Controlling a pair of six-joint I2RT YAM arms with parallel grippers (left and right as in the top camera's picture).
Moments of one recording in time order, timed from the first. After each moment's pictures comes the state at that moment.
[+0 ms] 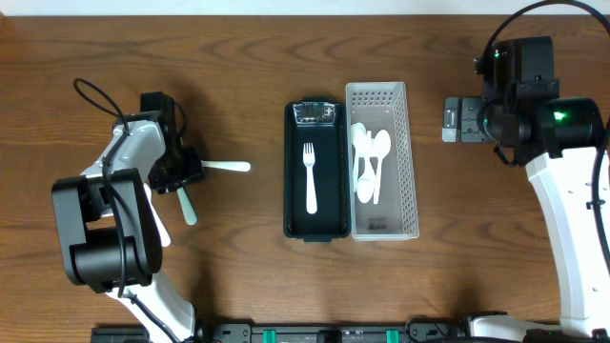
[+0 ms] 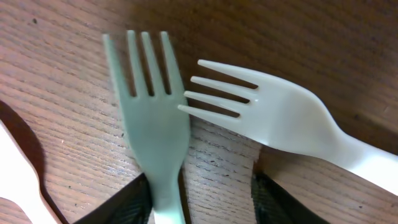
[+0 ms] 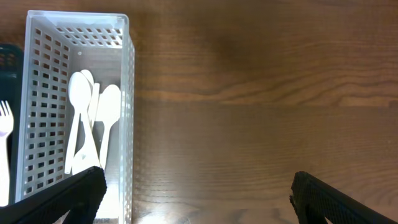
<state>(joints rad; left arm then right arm) 0.14 1.92 1.19 -0.84 -0.01 -0.24 0.10 1.46 1.54 -1.12 0.14 0.09</state>
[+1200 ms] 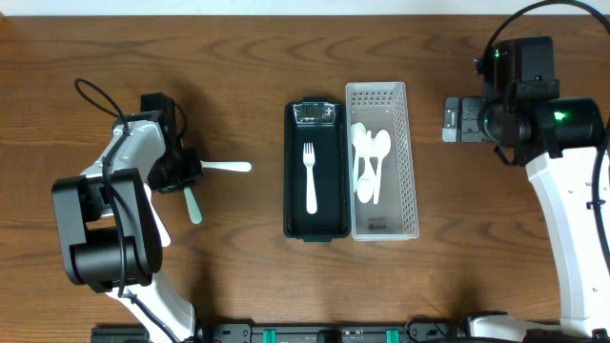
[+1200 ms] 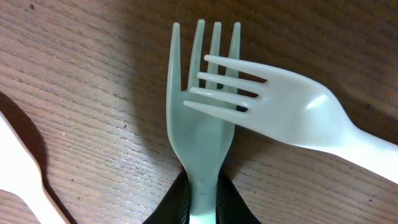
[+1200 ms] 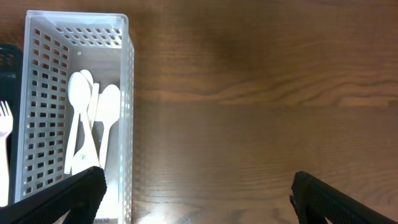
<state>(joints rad) 0.14 1.92 1.19 -0.86 -0.02 -0.23 0.10 1.46 1.54 -1.12 0.14 0.09</state>
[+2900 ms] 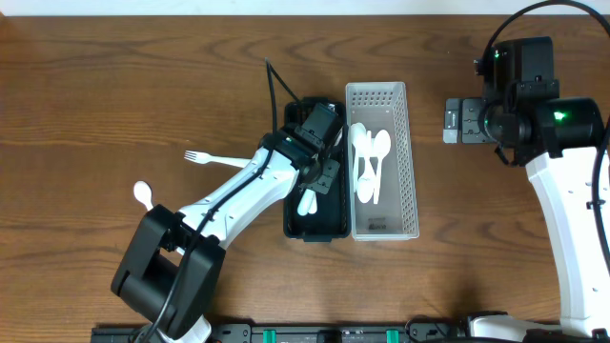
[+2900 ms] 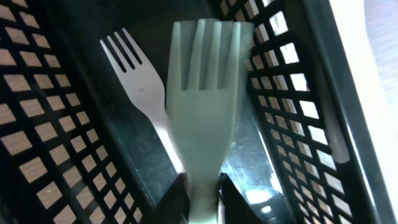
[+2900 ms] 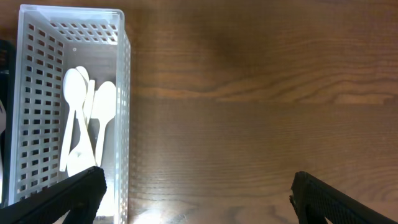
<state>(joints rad) -0.63 1.79 1.23 -0.68 0.02 -0.21 0.10 1.46 1.54 -1.13 0.15 0.08</state>
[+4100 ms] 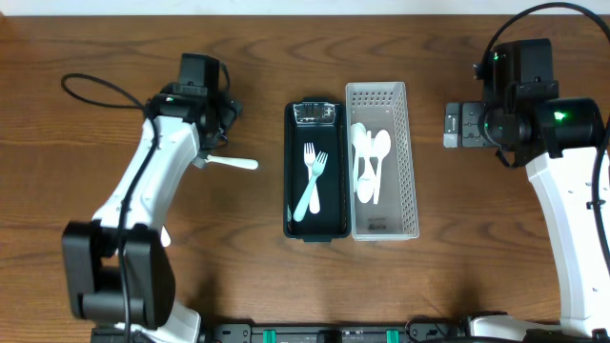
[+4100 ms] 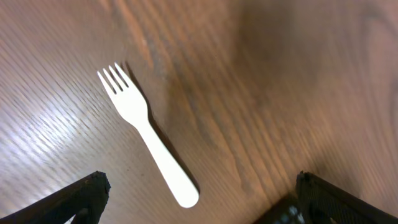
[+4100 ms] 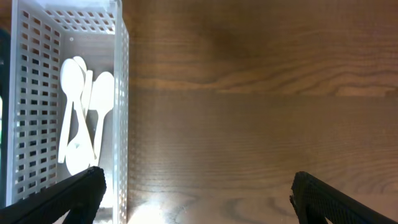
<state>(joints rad) -0.12 1.73 1.31 -0.78 -0.12 -1.11 0.10 1.46 1.53 -1.16 0.15 0.08</state>
